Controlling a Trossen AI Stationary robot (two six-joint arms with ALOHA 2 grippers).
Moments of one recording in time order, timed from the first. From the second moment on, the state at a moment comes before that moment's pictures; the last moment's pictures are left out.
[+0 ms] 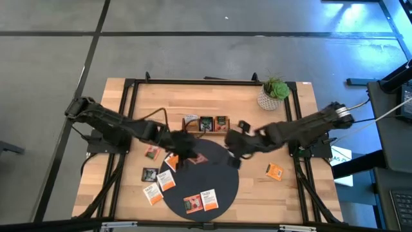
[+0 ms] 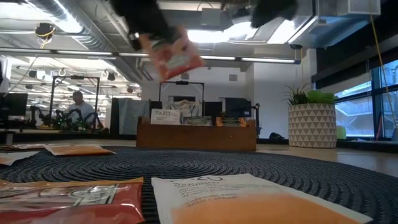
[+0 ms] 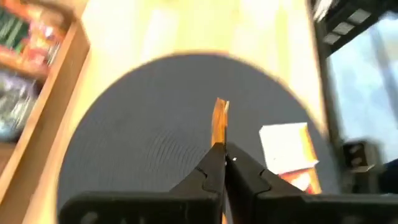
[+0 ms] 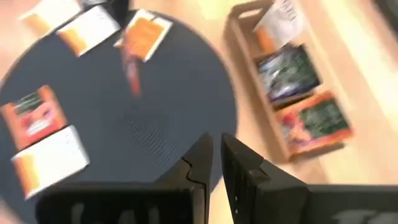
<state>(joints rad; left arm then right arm) -0.22 1.44 1.06 -0.39 -0.01 -0.44 0.34 1.53 1.37 -0.82 0.37 0.51</state>
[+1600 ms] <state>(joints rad) -0.02 1.74 1.39 -0.52 0.32 -0.22 0.21 1.58 1.20 -0.38 0.10 0.44</state>
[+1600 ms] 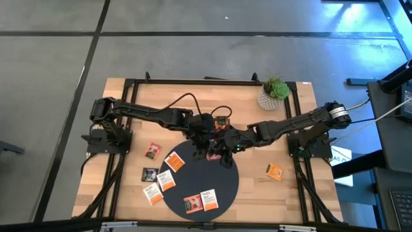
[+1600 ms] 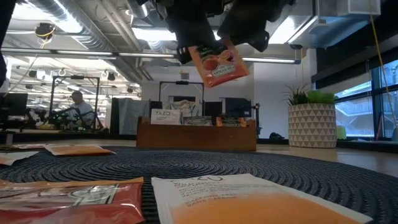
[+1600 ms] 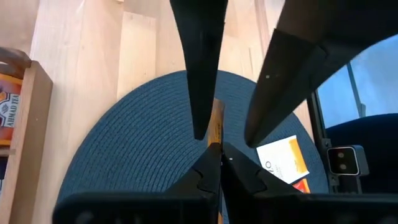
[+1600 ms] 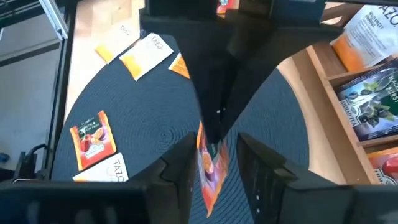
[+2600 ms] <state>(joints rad) 0.00 1.70 1.39 -0.58 0.32 -0.16 0.21 1.56 1.20 -0.49 0.08 0.49</state>
